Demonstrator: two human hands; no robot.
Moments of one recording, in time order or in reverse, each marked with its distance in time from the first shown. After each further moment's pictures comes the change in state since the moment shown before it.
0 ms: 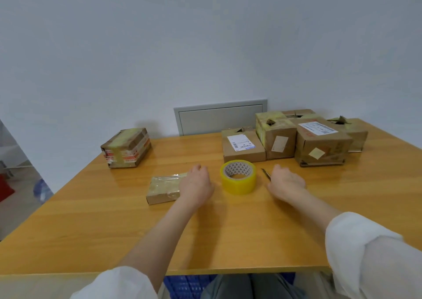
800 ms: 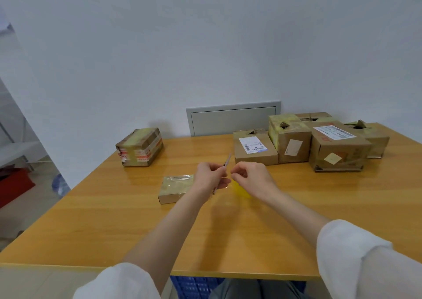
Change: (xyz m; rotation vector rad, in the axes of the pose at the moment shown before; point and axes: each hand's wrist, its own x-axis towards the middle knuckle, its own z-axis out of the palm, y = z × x) left_hand 0.003 0.003 -0.017 -1.205 -0.011 -0.231; right_hand -0.018 -0.069 0.003 0.542 0.123 -0.529
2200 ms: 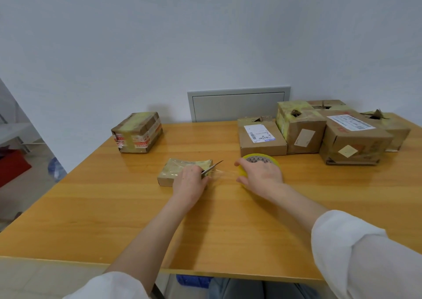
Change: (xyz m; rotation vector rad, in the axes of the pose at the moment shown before) left_hand 0.028 -0.055 -0.045 1.088 0.136 0.182; right_hand 0.021 0.014 0.021 -0.587 -0.197 -0.003
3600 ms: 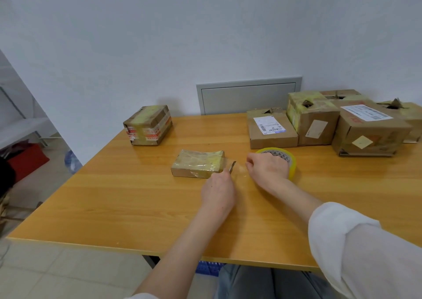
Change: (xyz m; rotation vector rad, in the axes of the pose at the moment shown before) left_hand -0.055 0.048 0.005 -0.008 -0.036 -0.016; right_hand 0.006 -0.013 0.014 0.018 0.103 0.157
